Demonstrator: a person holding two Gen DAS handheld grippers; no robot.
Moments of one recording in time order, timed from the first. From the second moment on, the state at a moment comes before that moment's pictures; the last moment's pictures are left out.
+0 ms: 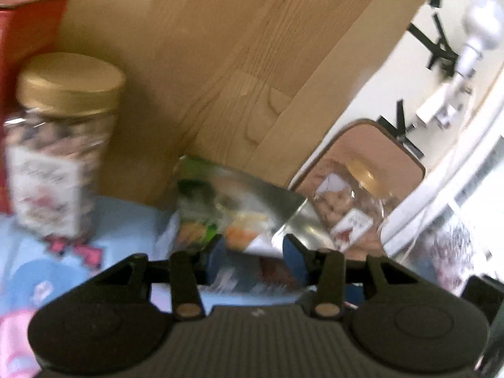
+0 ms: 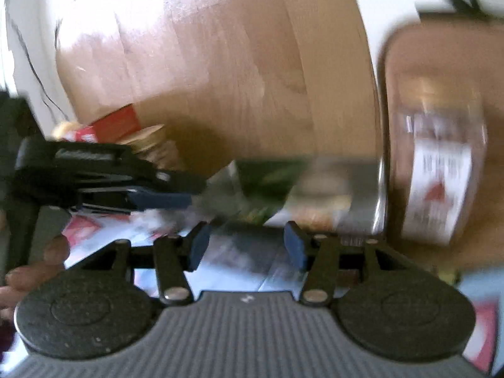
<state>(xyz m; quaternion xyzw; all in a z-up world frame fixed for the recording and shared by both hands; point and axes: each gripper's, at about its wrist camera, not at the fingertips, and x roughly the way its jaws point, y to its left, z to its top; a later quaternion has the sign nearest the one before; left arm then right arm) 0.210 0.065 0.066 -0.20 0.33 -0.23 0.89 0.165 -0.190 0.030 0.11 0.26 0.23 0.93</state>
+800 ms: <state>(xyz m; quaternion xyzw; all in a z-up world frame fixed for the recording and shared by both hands) 0.102 0.177 0.004 -0.29 0.38 -0.16 0.86 0.126 -0.085 -0.009 0.12 0.41 0.31 0.85</state>
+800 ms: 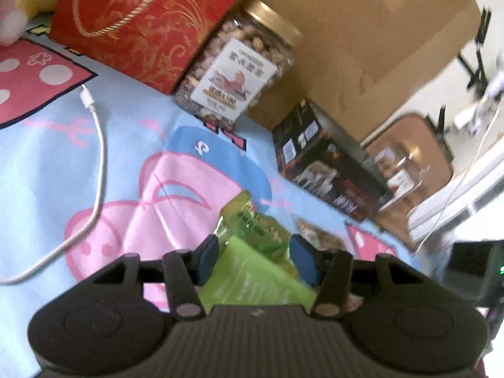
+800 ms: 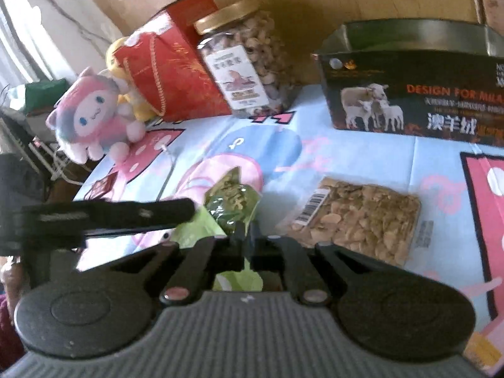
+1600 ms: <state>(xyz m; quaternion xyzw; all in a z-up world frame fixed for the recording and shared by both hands) 0.144 0.155 0.012 -0.31 0.37 -0.20 0.85 0.122 -0.069 0.015 0.08 0.32 0.33 0.88</state>
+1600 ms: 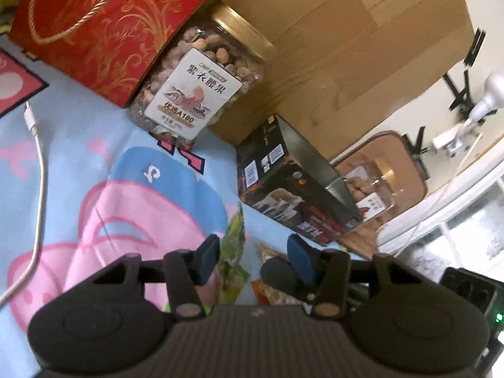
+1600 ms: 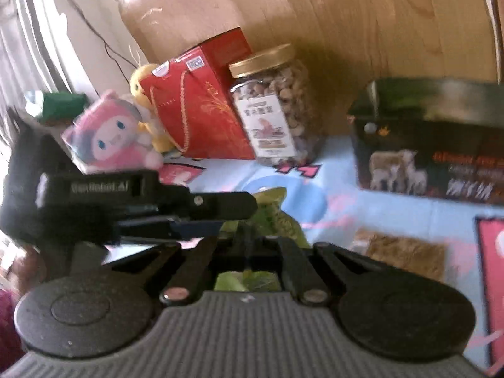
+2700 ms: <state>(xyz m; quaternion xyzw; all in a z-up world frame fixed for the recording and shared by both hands) 0.188 0.088 0.099 -0.26 0.32 -0.27 0.87 0.097 -0.071 0.041 -0.17 0.10 0.17 0.97</state>
